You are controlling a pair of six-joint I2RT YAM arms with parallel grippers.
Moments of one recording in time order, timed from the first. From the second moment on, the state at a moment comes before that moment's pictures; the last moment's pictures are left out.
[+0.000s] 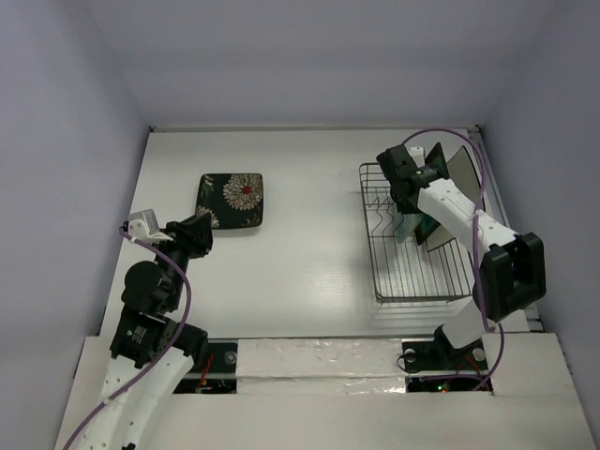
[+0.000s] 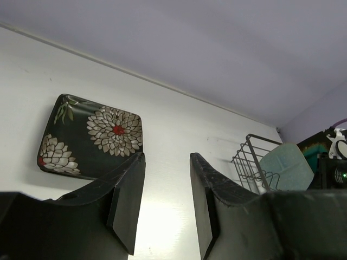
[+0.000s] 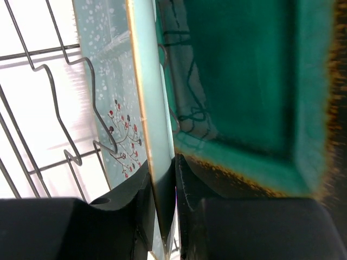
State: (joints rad) left arm -0.36 0.29 0.58 -0.23 -0.25 -0.50; right arm 0.40 1.59 1.33 -0.88 0.67 0.32
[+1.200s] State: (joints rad) left arm -0.36 0.29 0.58 -0.23 -0.25 -0.50; right arm 1.04 1.45 1.16 -0.50 0.57 0.73
